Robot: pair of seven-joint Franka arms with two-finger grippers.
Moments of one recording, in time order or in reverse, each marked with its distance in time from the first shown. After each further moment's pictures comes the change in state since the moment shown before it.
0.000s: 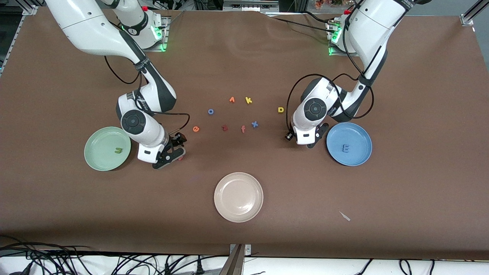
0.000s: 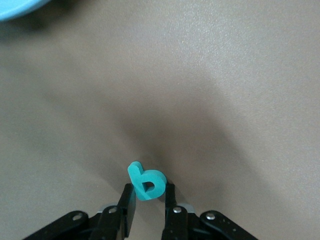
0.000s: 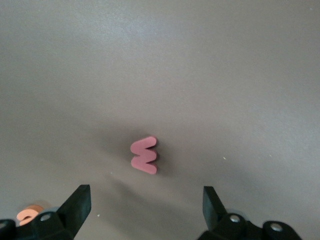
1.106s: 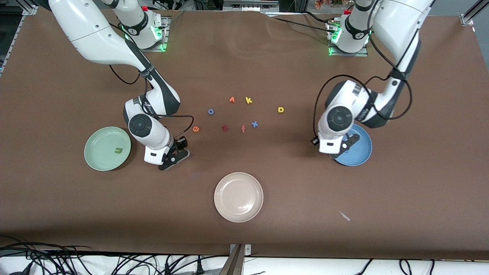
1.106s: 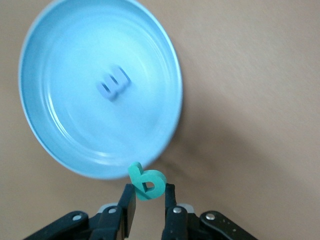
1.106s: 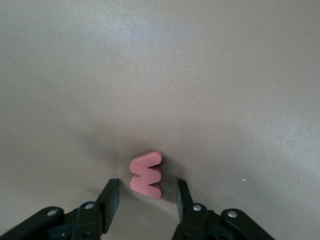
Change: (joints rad) left arm 0.161 -0.087 0.015 0.097 0.155 -0.317 0.324; right arm 0.002 0.067 -0.003 0.012 -0.011 0.068 0.000
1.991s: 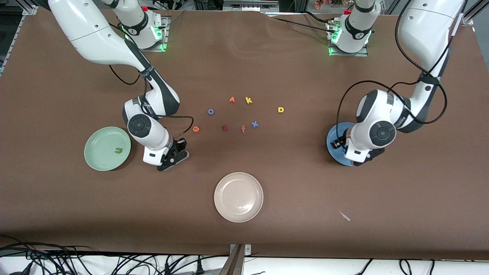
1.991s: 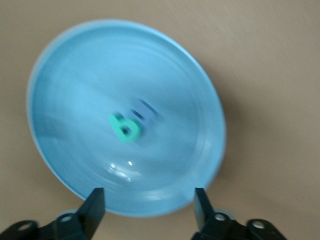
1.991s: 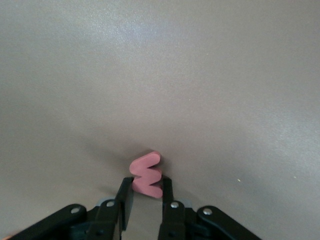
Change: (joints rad) left arm 0.125 0.012 -0.027 -0.009 -0.115 -0.013 0.310; right arm 0.000 0.000 -0.002 0.004 0.000 0.000 0.018
